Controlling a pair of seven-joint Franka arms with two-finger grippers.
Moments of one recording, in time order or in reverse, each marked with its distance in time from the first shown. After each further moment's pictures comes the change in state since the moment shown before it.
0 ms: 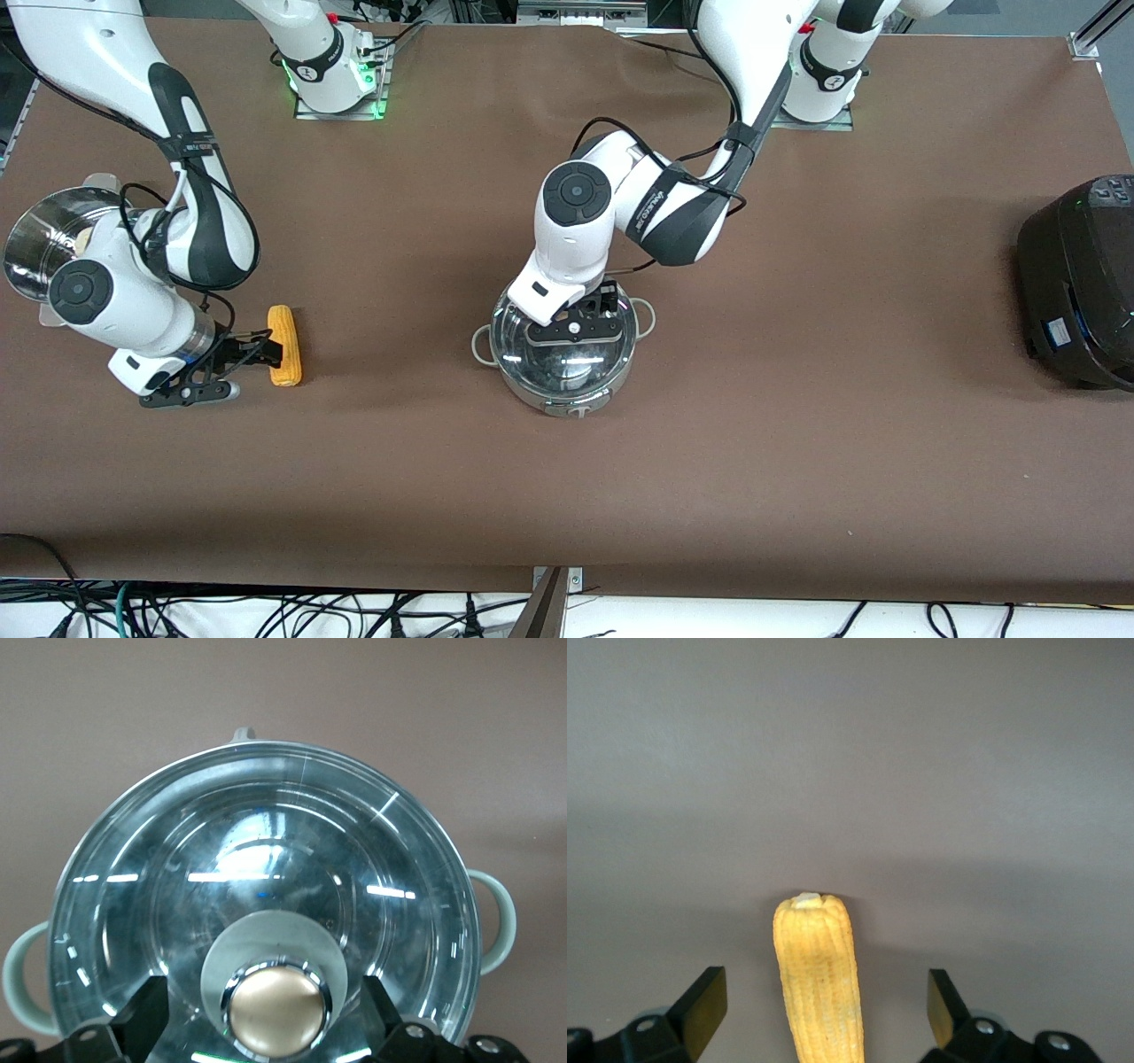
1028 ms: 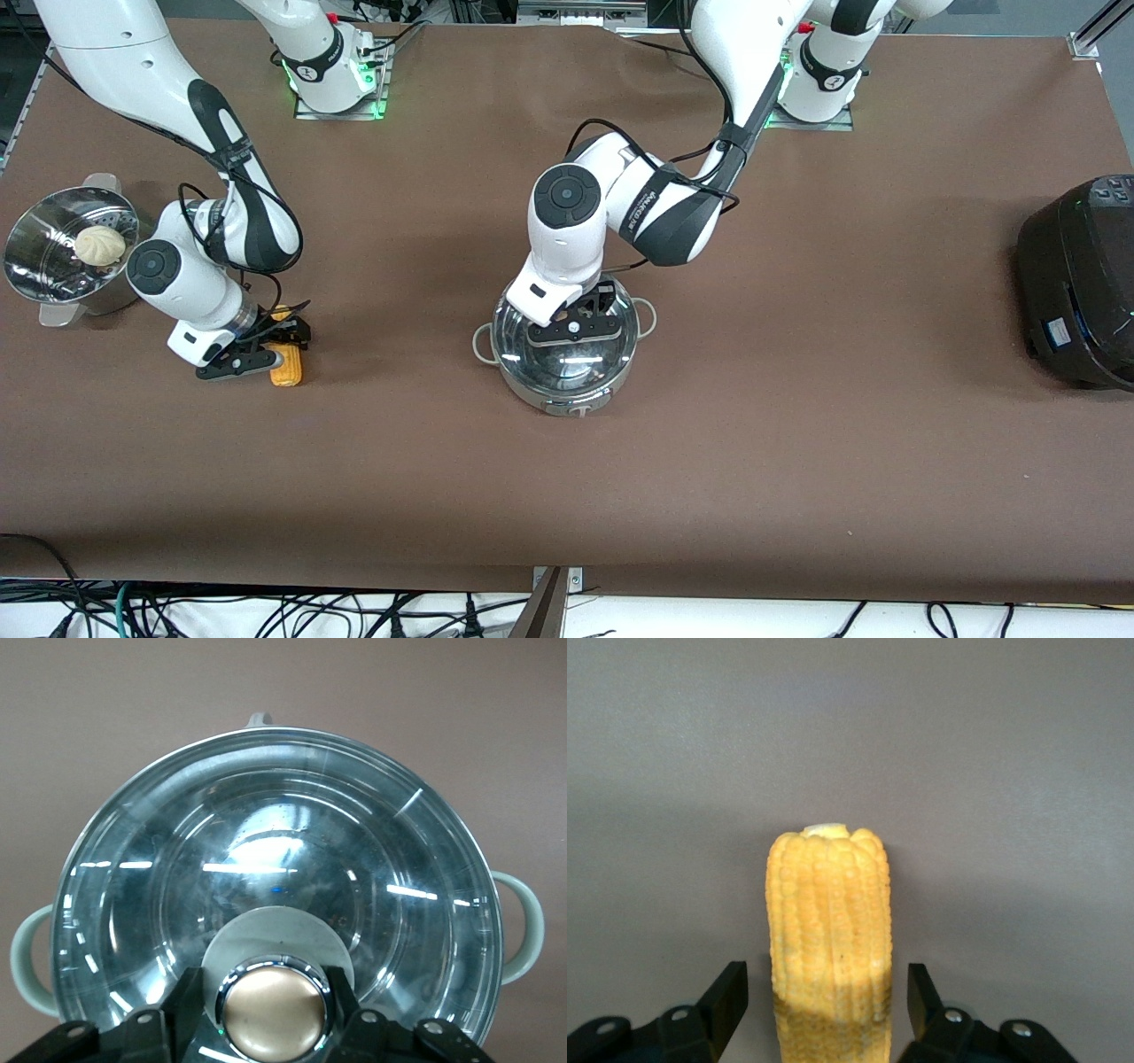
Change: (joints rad) left arm -0.014 0.009 0.013 0.024 0.006 -0.057 -0.053; right arm 0.001 0.011 0.007 -0.232 0.000 0.273 -0.083
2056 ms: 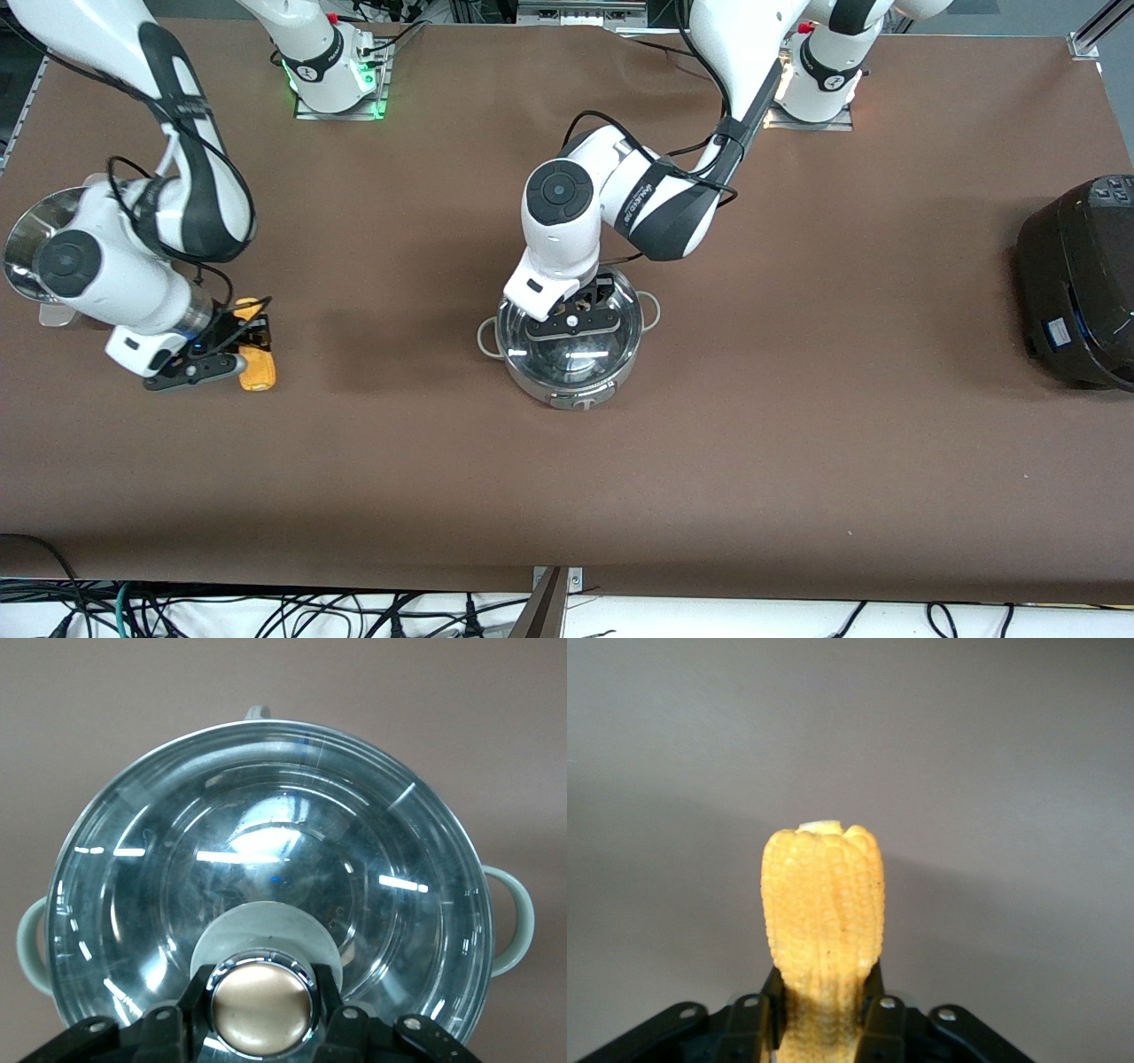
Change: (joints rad) left arm -0.008 -0.006 -0.001 0.022 0.000 -0.094 -0.013; right arm 0.002 -0.145 0.015 0.258 0.002 -0.466 -0.011
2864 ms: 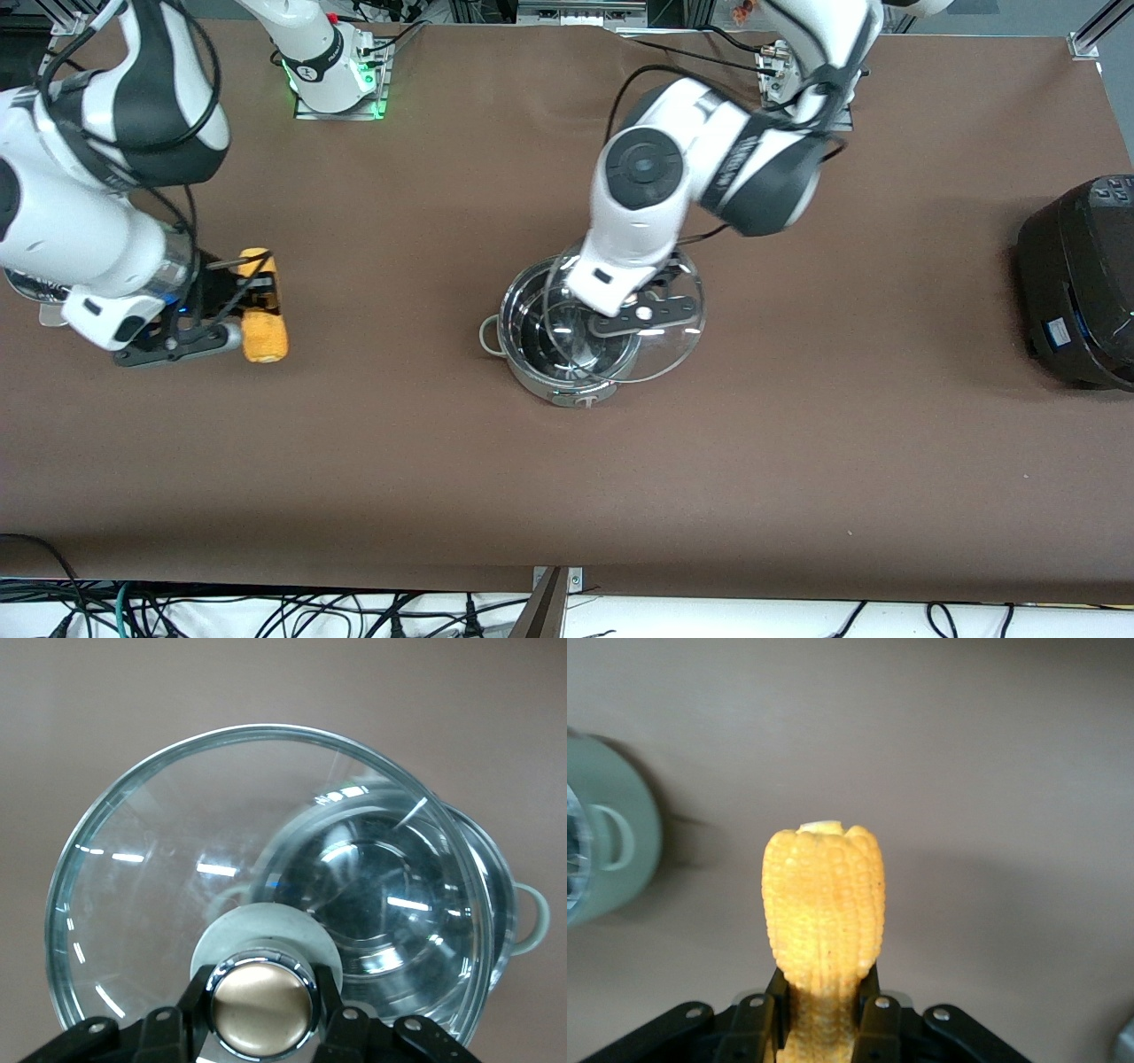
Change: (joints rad) left arm 0.160 -0.191 -0.011 -0.005 -0.001 -0.232 0.105; right arm 0.030 -0.028 0.194 0.354 0.015 -0.442 0.311
